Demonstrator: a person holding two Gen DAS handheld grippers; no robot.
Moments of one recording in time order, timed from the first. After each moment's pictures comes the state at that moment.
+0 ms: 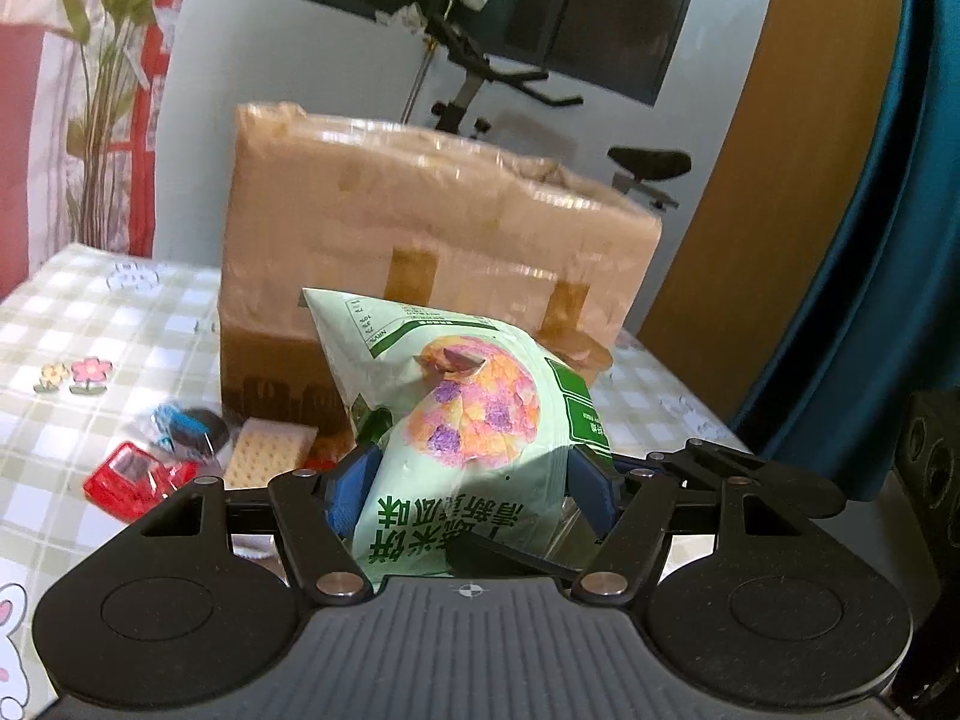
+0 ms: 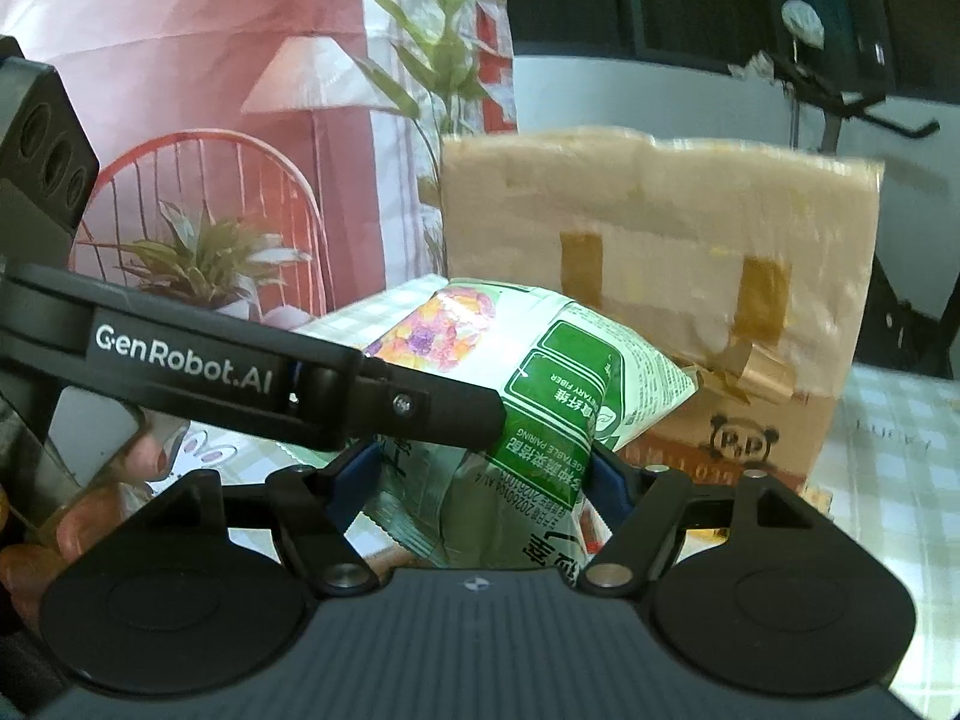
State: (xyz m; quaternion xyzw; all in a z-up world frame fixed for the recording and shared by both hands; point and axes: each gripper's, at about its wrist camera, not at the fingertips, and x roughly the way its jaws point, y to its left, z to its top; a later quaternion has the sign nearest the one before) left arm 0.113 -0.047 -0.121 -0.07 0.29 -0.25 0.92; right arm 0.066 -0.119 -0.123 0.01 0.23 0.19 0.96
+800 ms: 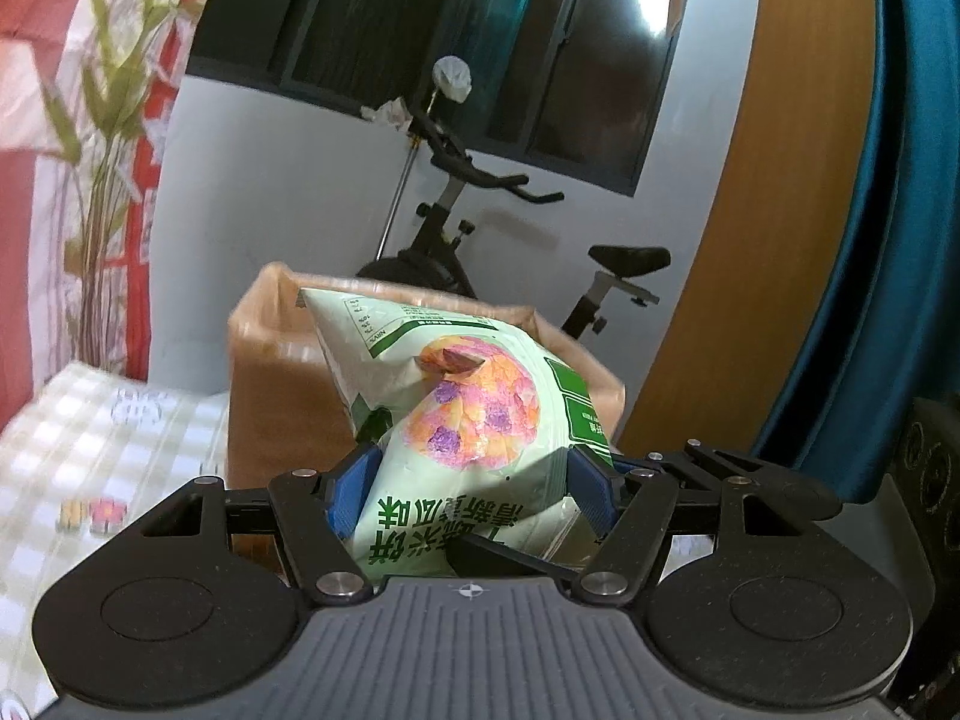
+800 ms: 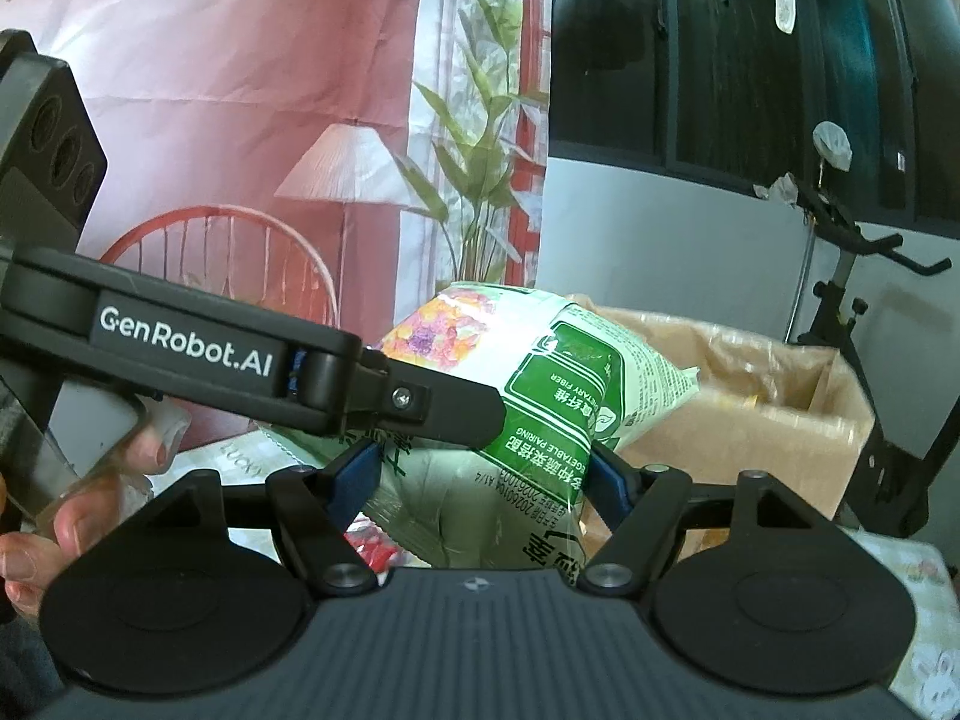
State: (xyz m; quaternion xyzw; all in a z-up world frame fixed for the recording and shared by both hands) left arm 0.129 -0.045 -0.044 -0.07 0.20 -0.26 0.94; right arm 0.075 -0.108 -0.043 -0.05 0.14 0.20 0.97
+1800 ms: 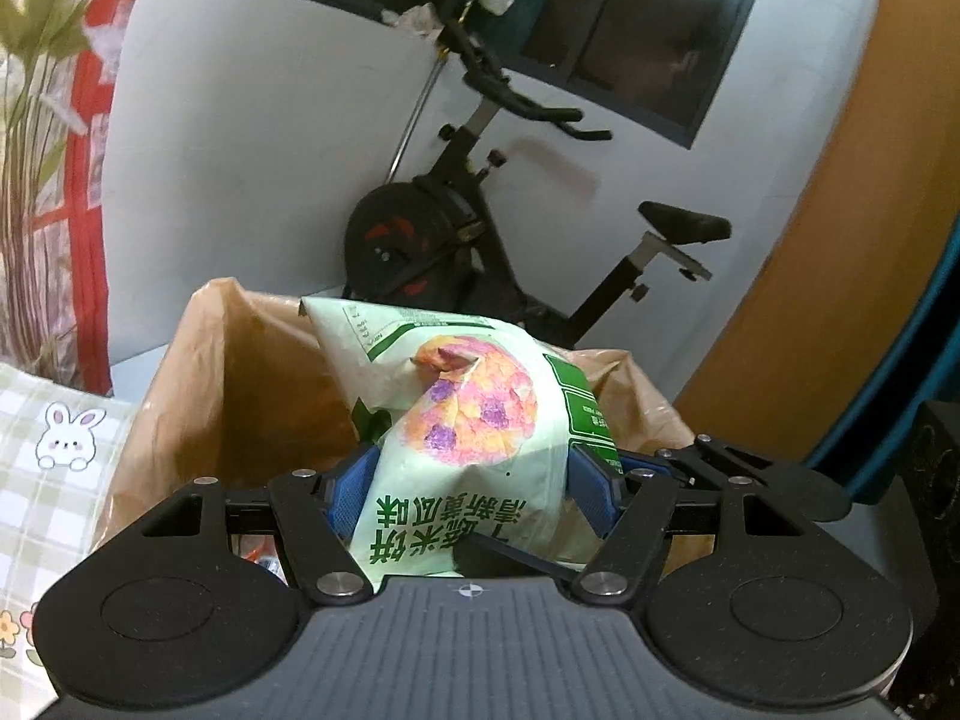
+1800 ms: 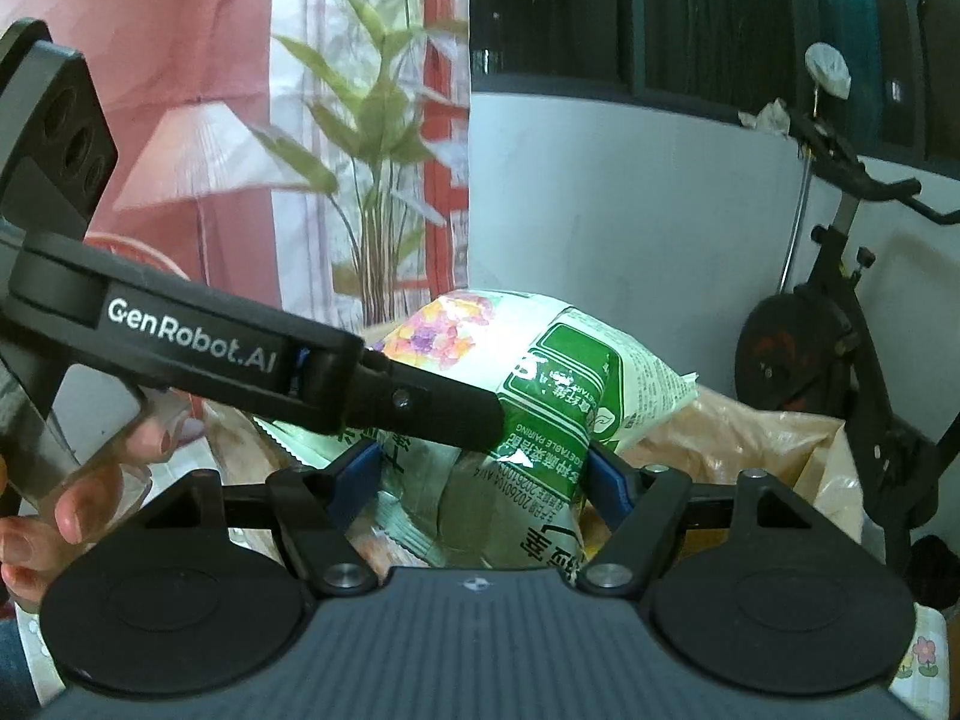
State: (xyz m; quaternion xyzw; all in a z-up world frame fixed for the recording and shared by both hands) left arm 0.332 -0.083 -0.049 -0.09 0.31 -0.25 0.91; right arm 0.276 -0.183 -0.020 -0.03 0.23 0.19 0.95
